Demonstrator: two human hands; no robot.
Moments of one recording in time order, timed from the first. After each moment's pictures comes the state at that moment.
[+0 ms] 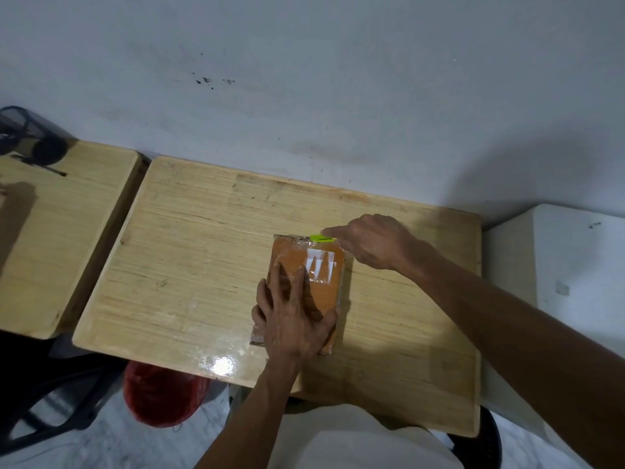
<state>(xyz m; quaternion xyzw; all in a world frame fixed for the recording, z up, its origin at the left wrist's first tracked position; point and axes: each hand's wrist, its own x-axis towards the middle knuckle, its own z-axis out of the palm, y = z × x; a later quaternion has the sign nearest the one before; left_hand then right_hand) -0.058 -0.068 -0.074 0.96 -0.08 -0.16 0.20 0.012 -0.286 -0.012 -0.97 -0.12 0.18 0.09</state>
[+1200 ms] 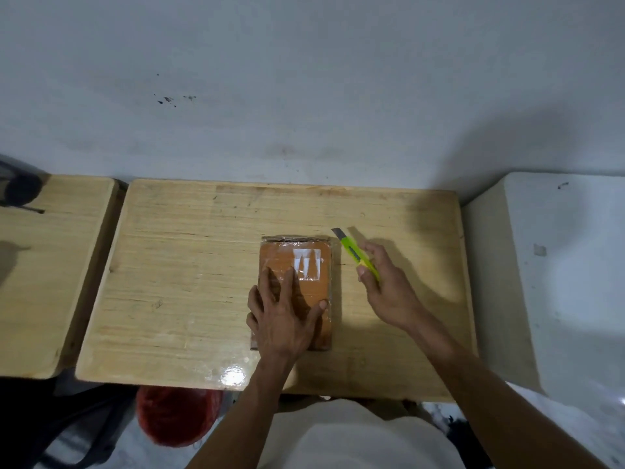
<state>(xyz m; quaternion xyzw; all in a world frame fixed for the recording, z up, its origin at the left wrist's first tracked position) -0.049 -0.056 -0.070 0.95 -0.11 -0.22 0.20 -0.108 -0.257 -0.044 -0.84 0.25 0.06 0.48</state>
